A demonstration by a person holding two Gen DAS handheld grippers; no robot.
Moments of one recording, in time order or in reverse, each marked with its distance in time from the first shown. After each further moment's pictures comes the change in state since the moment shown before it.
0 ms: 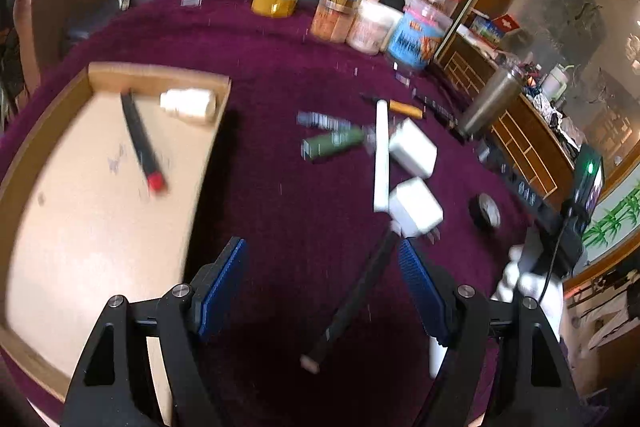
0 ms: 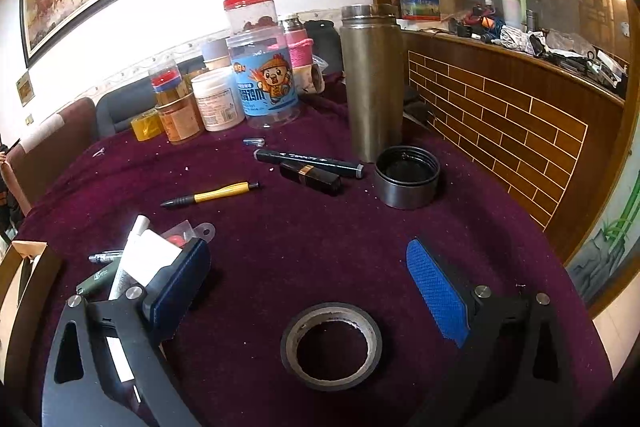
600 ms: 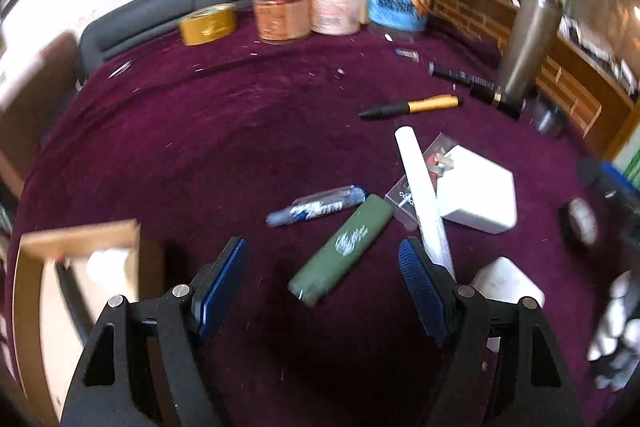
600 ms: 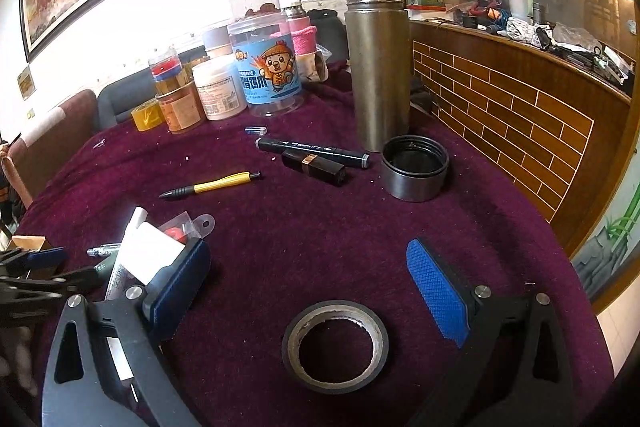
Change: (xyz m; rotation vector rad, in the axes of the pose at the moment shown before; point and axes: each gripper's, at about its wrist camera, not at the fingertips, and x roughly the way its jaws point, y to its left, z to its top) left arm 0.142 -0.038 0.075 0.374 0.079 0.143; right arm 0.008 0.000 0.000 -0.006 0.040 0.016
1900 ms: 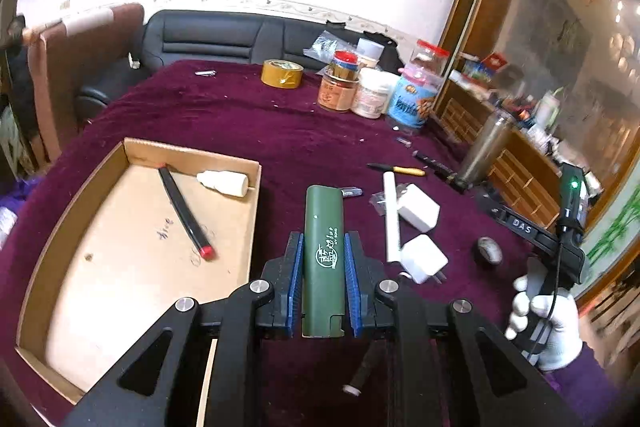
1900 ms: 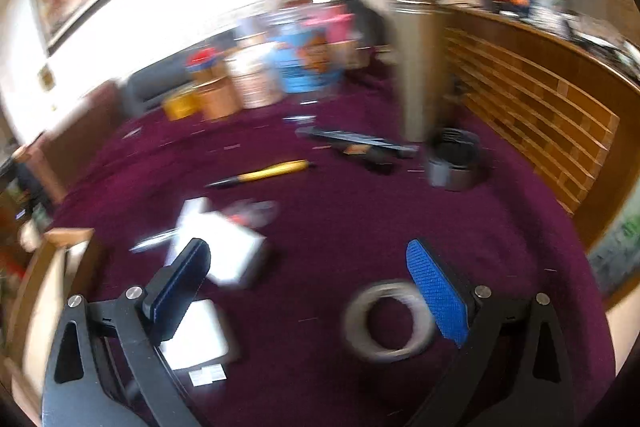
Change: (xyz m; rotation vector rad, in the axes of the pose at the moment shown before) left arm -0.182 0.049 -0.115 -0.356 -0.296 -0.102; right arm -0.021 0.038 0.013 -0.021 0.098 0.147
